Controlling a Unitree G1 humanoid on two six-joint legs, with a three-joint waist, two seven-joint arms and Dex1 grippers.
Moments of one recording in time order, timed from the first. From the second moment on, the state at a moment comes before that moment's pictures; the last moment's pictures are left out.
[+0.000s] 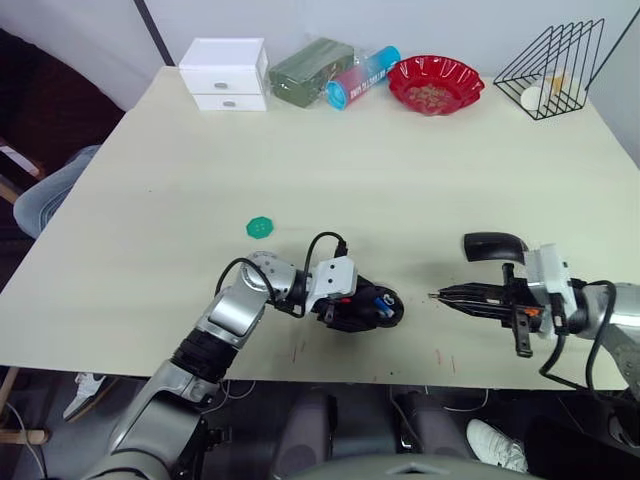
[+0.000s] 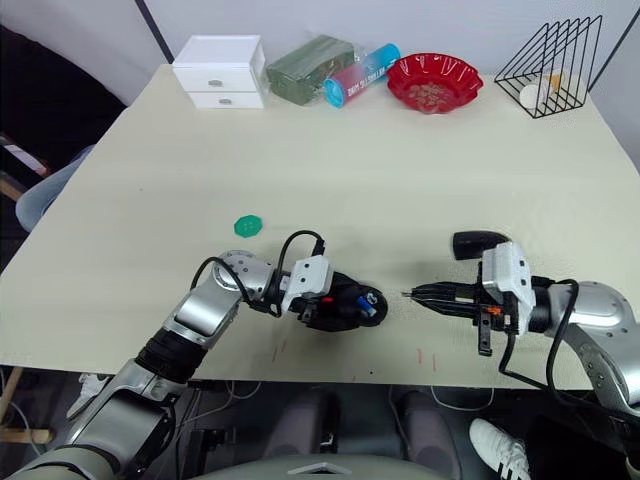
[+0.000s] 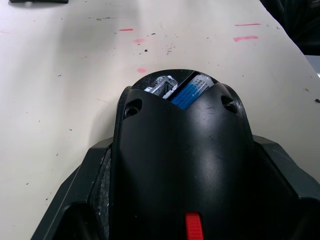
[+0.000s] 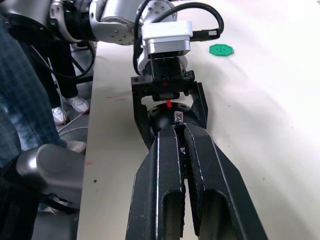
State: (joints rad) left arm -0.47 0.52 -0.40 0.07 -0.10 0.15 -1.28; right arm -0.03 -0.80 -0.07 -0.49 0.65 0.39 1.07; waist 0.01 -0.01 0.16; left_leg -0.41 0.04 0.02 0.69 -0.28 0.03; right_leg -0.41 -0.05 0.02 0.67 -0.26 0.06
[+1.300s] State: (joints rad) left arm -0.45 0.54 -0.45 -0.11 -0.03 0.33 -1.17; right arm -0.89 -0.75 0.36 -0.42 1.12 1.61 0.33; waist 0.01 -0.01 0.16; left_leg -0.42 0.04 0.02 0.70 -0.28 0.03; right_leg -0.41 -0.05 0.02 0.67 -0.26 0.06
